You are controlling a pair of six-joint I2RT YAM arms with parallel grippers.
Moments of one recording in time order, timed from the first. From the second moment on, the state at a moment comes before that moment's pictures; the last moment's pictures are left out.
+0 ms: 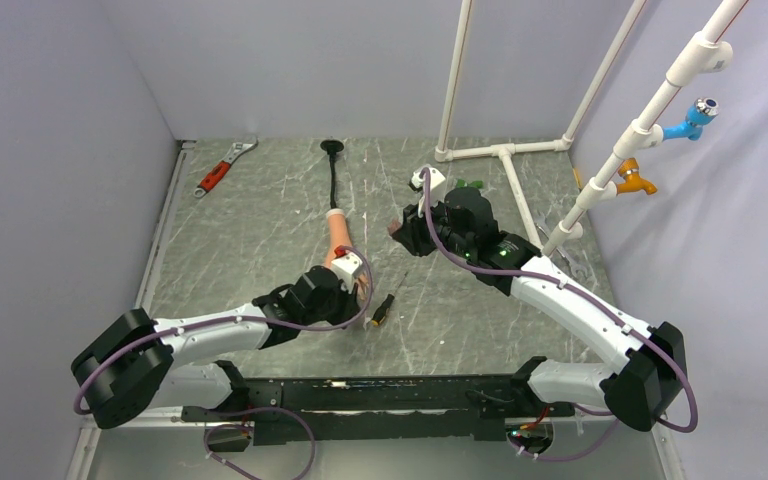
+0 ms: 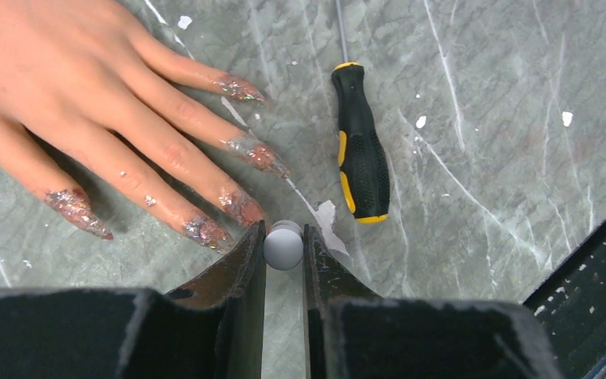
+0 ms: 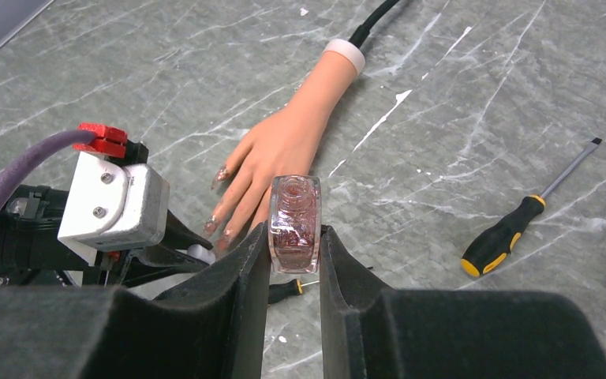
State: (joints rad) left arm -0.89 1.22 0.47 0.12 -0.03 -0.30; right arm 0.69 1.20 1.00 -0.21 -0.13 0.10
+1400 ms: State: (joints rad) left arm -0.89 1.22 0.47 0.09 -0.10 -0.29; right arm 0.69 1.20 1.00 -0.21 -0.13 0.10
